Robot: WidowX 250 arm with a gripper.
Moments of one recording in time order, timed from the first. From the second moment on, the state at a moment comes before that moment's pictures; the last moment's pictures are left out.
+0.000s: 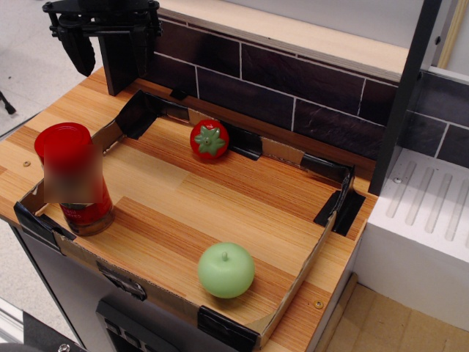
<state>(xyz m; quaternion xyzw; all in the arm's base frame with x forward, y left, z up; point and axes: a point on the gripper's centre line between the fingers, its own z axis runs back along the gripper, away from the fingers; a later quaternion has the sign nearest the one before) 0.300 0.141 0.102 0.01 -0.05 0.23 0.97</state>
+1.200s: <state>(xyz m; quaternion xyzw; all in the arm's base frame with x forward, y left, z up) 0.240 0.125 0.088 0.02 -0.01 0.03 1.00</state>
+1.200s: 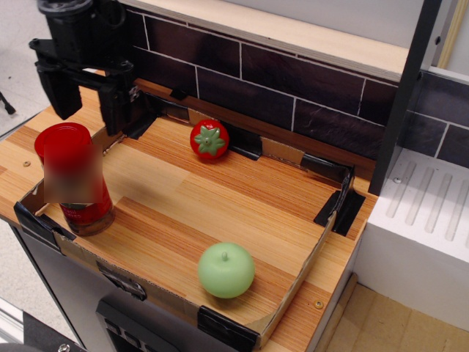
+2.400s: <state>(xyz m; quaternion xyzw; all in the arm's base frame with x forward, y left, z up) 0.190 0.129 0.089 0.05 -0.03 -0.07 1.00</state>
